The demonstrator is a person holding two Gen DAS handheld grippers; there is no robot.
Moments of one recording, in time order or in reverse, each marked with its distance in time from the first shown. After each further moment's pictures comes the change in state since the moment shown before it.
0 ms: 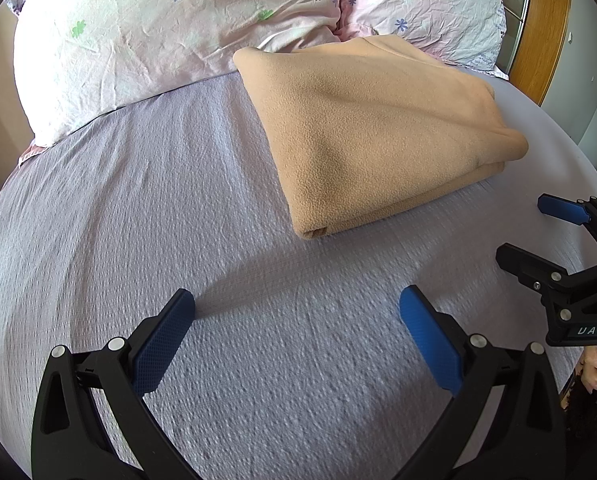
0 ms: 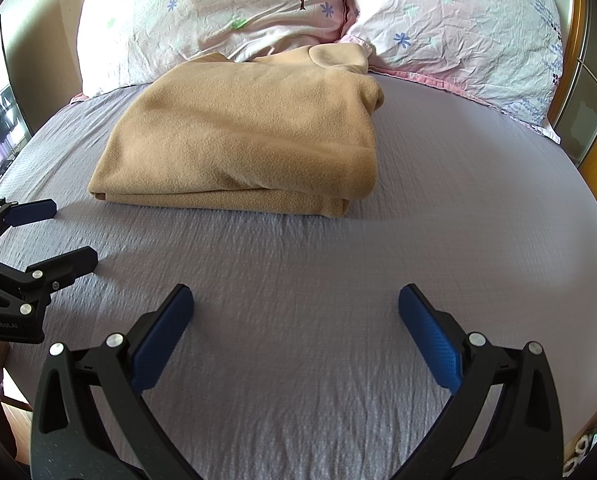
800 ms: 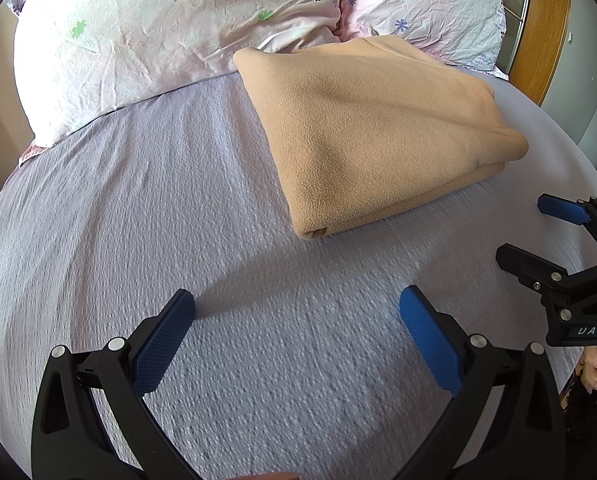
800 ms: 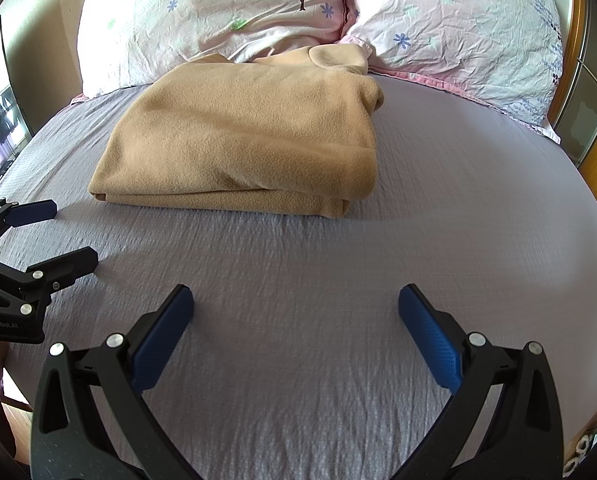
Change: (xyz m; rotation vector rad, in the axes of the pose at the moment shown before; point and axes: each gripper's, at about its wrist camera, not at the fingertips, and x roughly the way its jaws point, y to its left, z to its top) left arm 0.001 0.001 0.001 0.002 -0.002 -0.001; right arm 0.000 0.000 0.000 0.000 0.000 -0.001
